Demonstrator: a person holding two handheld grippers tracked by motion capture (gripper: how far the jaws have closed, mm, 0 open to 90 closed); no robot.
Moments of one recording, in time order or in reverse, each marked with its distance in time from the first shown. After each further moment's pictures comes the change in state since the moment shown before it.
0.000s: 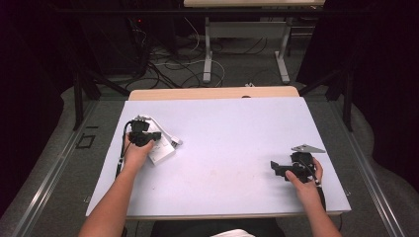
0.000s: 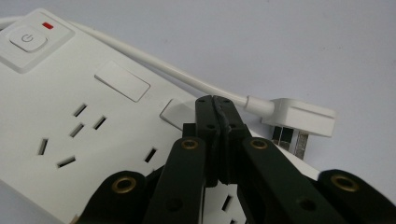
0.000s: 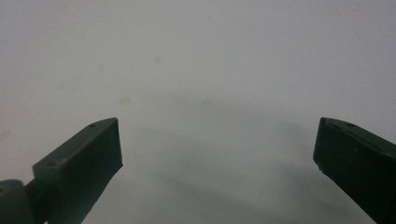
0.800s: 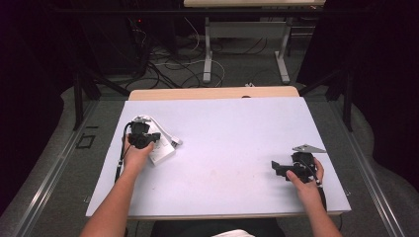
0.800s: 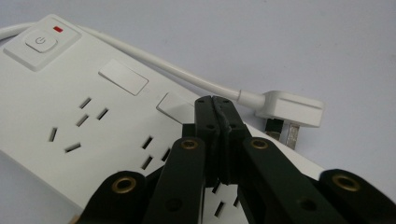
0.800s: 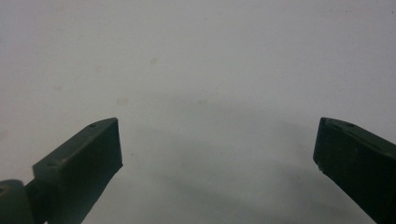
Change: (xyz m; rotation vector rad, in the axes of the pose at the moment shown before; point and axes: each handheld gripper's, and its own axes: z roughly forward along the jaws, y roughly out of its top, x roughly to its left) left arm -0.010 -0.005 -0.011 -0.015 0.032 0.021; right arm -0.002 0.000 -0.002 -0.004 -0.005 0.004
